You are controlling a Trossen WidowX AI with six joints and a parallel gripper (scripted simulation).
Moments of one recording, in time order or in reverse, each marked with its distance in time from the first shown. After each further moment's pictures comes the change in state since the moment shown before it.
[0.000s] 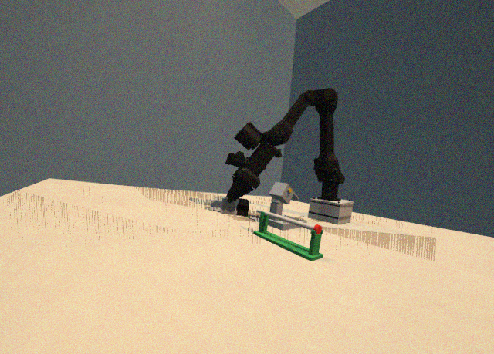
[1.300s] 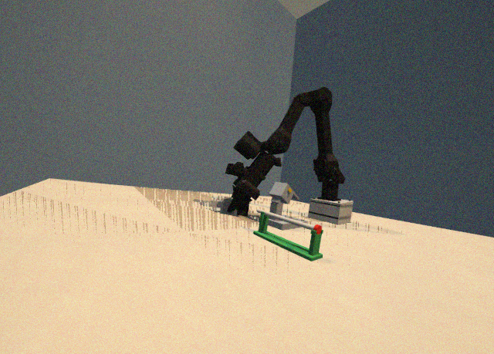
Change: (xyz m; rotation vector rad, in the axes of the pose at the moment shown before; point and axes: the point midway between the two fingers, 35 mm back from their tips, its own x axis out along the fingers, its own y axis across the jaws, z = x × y) arm 0.024 -0.001 -0.019 0.000 0.012 -0.005
